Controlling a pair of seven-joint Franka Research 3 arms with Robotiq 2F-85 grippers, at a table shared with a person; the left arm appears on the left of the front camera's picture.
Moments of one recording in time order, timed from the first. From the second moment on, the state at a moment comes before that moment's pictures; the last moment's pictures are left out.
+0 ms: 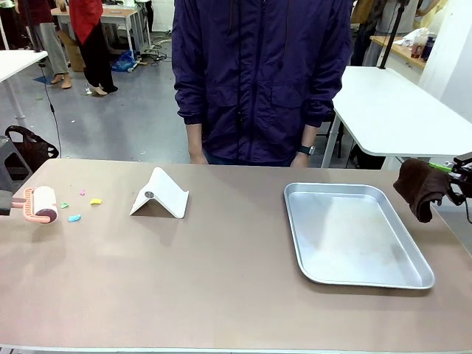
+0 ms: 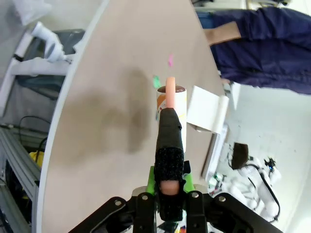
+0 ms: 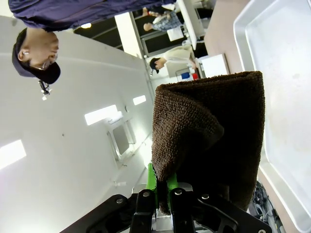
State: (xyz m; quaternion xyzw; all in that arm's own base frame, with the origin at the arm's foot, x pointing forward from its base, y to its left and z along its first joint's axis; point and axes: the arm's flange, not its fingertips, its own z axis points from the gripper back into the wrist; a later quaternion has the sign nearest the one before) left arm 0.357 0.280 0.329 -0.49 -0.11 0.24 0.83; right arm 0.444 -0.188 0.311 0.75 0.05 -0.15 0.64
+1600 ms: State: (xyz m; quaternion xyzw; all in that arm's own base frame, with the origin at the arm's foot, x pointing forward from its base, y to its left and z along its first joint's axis) left arm 0.428 0.198 0.329 -0.41 -0.08 0.24 0.87; right arm 0.445 -0.188 0.311 0.75 0.05 -0.15 0.64
